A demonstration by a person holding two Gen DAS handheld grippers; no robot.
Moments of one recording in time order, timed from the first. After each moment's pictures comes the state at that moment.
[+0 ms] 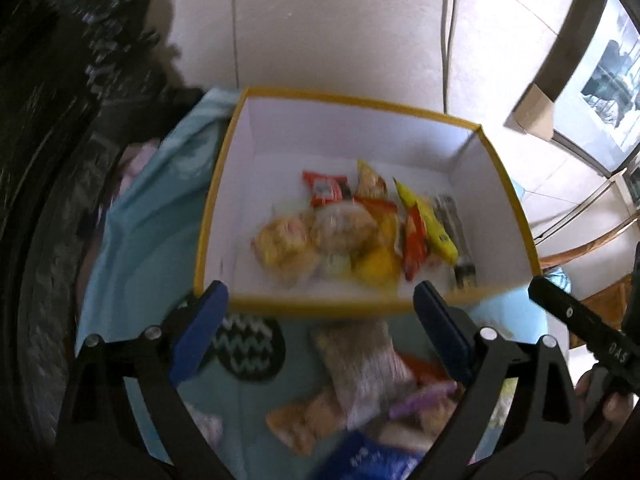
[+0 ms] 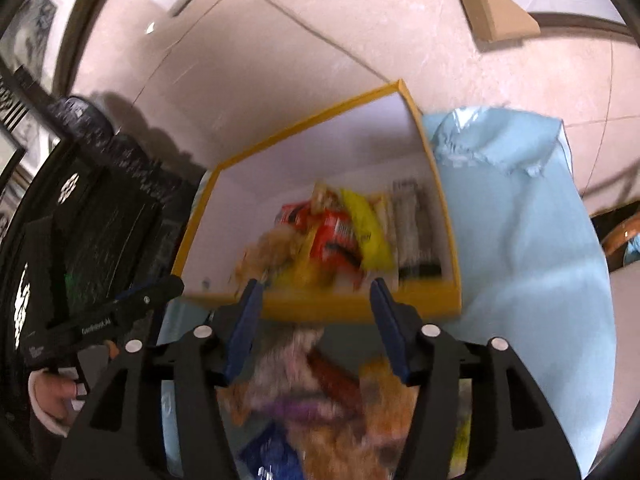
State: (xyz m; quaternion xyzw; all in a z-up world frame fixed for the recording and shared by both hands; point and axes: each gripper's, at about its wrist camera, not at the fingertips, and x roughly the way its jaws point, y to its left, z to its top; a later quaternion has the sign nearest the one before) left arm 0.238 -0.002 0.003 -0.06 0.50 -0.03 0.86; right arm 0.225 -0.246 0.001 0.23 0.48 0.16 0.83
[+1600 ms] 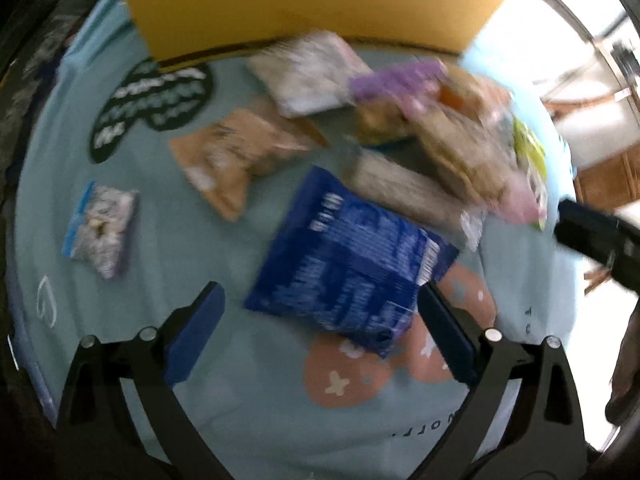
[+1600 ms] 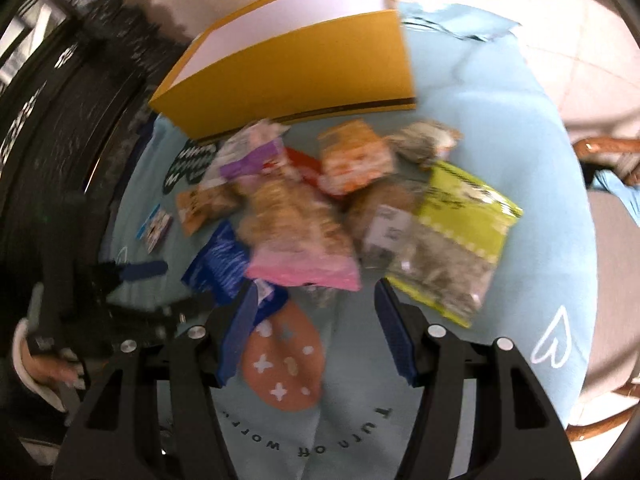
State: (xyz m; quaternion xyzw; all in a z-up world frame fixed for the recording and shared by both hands) left arm 0.093 -0.061 -0.112 0.02 0.63 -0.09 0.77; right arm 0.081 -0.238 -0.043 0.14 0.59 0.15 0.78
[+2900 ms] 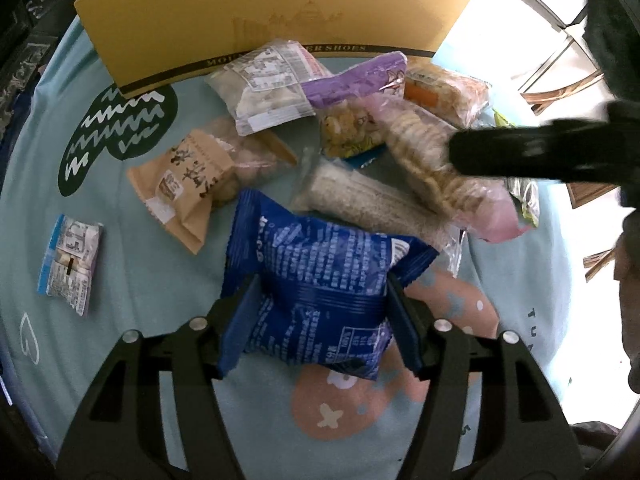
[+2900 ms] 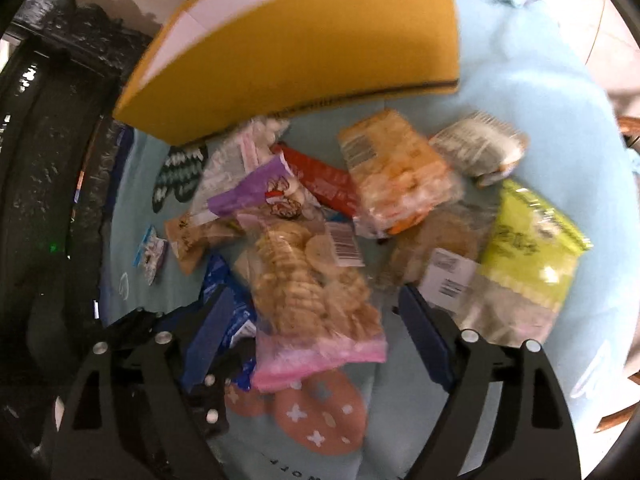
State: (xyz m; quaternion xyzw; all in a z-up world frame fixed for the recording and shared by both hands) left arm 0.092 -0.063 -0.123 0.03 0.60 -0.13 0.79; right arm 0.149 -0.193 -0.085 0.17 0.65 0.14 0.73
